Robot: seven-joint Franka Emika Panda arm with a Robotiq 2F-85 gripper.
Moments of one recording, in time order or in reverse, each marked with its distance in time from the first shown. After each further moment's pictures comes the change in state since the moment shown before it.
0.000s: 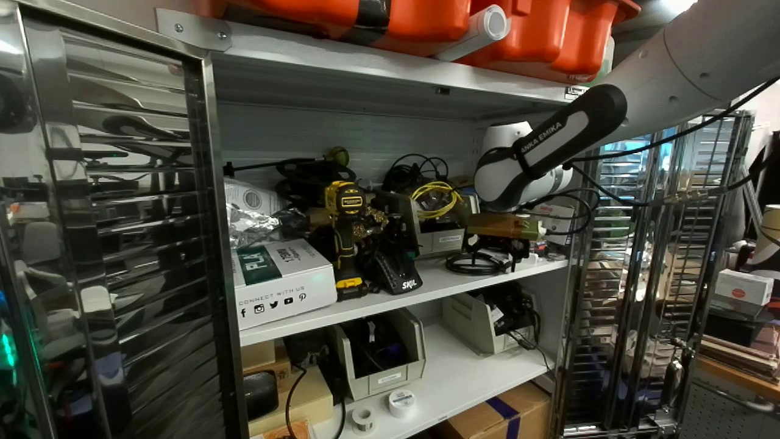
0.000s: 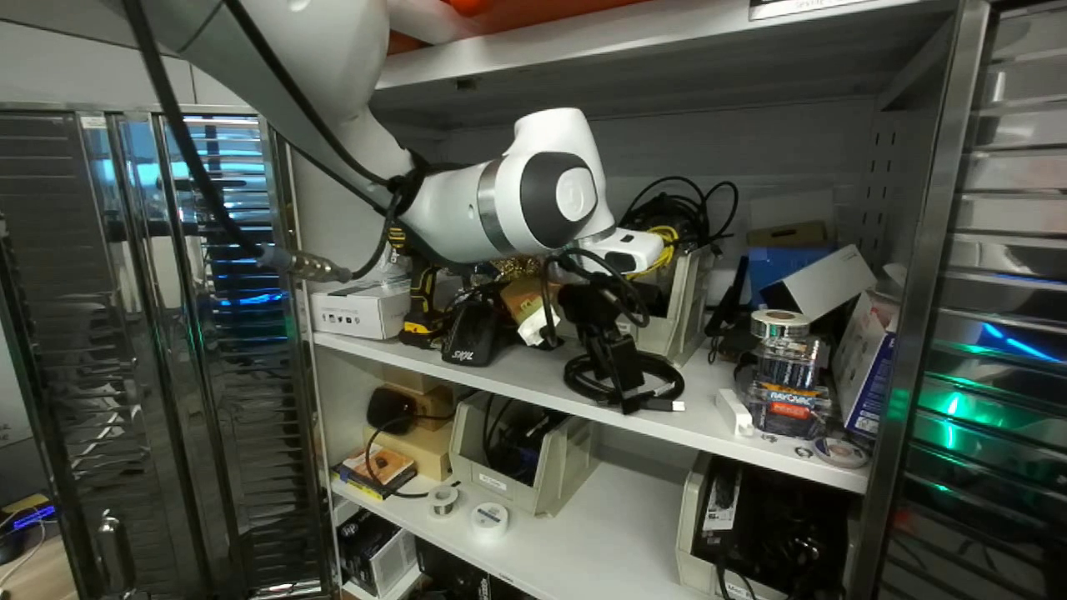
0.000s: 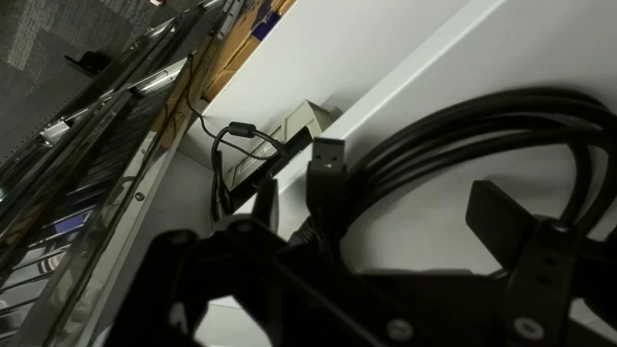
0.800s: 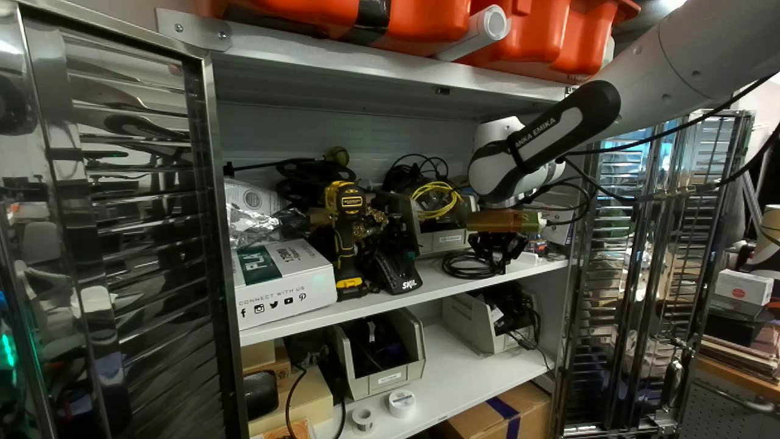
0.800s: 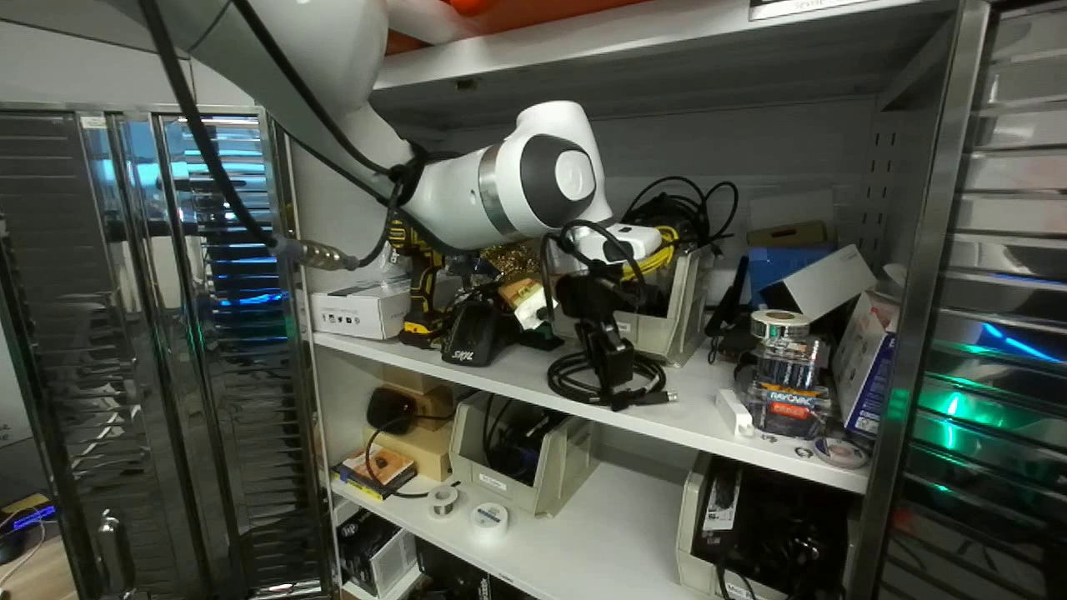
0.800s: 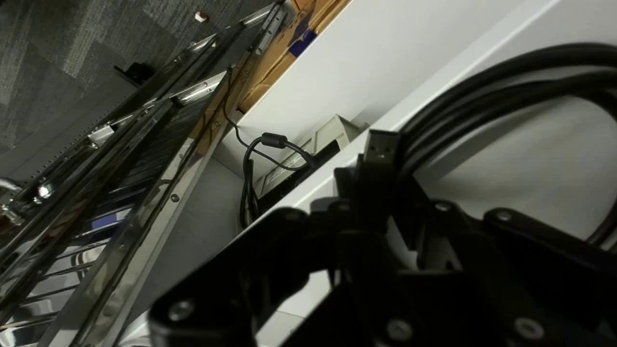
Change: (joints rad) arm 0.025 0.015 -0.017 0.065 -0.029 -0.148 0.000
